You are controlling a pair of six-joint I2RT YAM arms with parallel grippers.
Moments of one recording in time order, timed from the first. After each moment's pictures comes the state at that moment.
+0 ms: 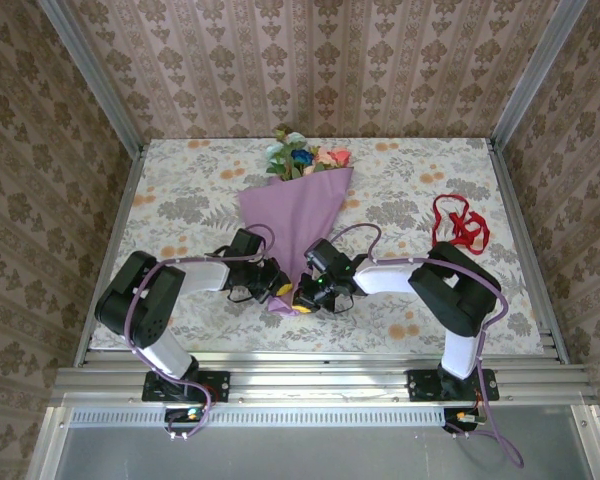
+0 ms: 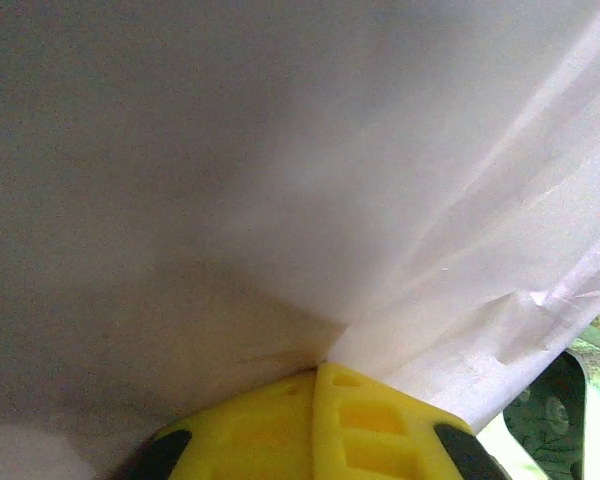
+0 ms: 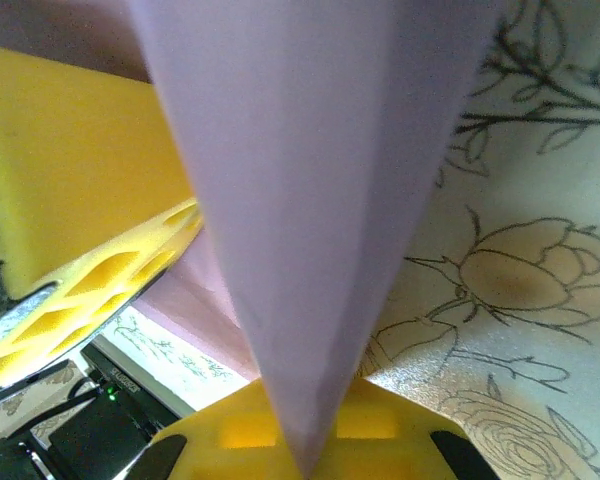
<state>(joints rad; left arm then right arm) -0.55 1.64 0.65 -0.07 0.57 -1.19 0.81 1.83 0.92 -0.12 -0.49 1.16</state>
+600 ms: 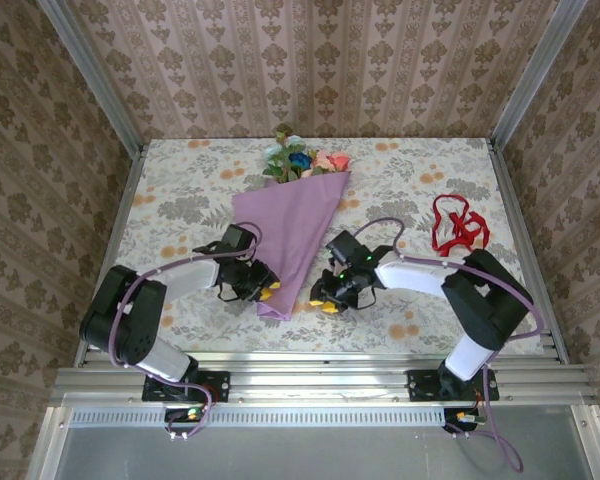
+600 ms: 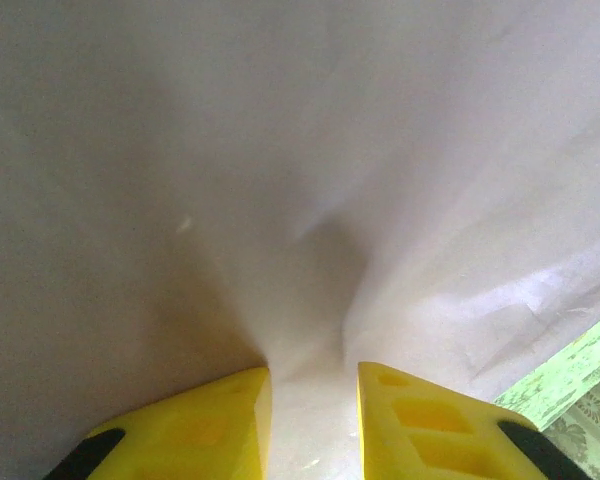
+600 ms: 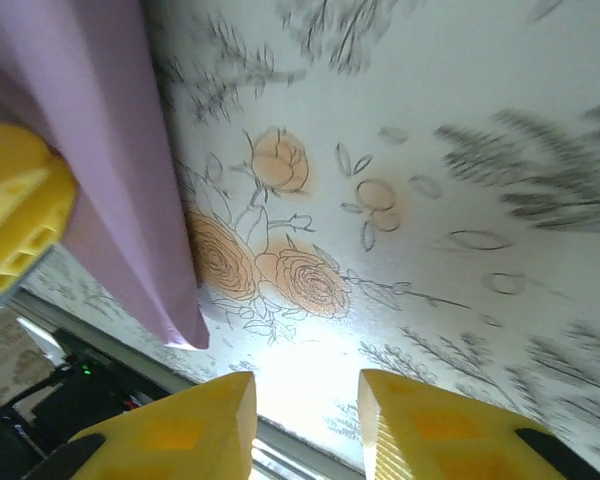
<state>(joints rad) -0.49 1.51 0.70 -0.38 0.46 -1.14 0.67 1.63 0.88 -0.40 -0.49 1.04</state>
